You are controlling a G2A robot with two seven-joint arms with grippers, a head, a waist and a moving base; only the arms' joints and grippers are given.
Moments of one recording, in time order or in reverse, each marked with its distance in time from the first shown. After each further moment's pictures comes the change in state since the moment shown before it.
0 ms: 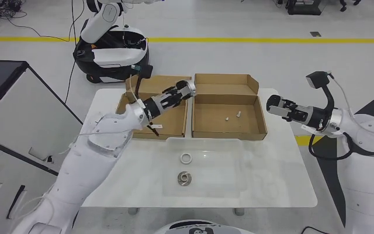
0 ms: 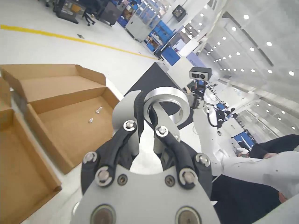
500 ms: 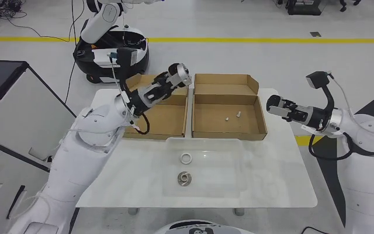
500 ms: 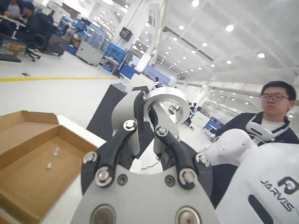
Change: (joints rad) left arm -0.019 0.009 -0.061 -0.036 -0.203 -0.297 0.054; right arm 0.000 0.000 0.000 0.000 0.000 0.000 0.000
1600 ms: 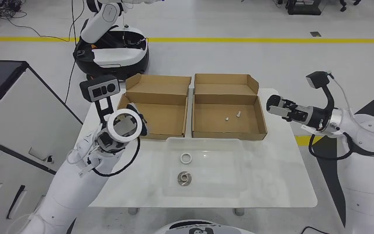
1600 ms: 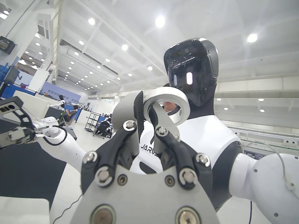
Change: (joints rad) left arm 0.210 0.063 -0.027 -0.119 -0.783 -0.507 -0.353; right arm 0.000 0.000 0.000 0.000 0.000 0.000 0.000
